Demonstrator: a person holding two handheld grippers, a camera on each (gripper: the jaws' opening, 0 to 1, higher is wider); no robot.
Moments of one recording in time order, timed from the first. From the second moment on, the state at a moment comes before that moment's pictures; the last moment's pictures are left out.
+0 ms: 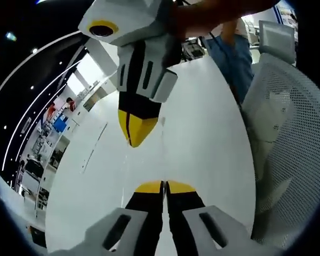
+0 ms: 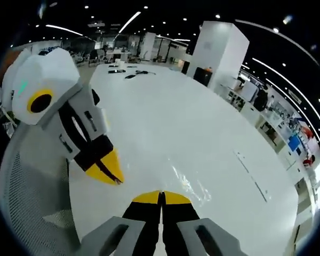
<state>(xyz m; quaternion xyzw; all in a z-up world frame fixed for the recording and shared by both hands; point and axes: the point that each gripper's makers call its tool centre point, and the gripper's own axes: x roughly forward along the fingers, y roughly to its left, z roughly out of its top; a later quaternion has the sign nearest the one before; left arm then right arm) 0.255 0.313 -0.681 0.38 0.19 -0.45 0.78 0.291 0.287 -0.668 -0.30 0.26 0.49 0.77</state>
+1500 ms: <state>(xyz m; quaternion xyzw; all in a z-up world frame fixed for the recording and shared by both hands) 0.252 0.363 -0.668 0.28 0.21 -0.38 0.86 0.319 0.265 -0.709 -0.38 0.25 0.41 0.79</state>
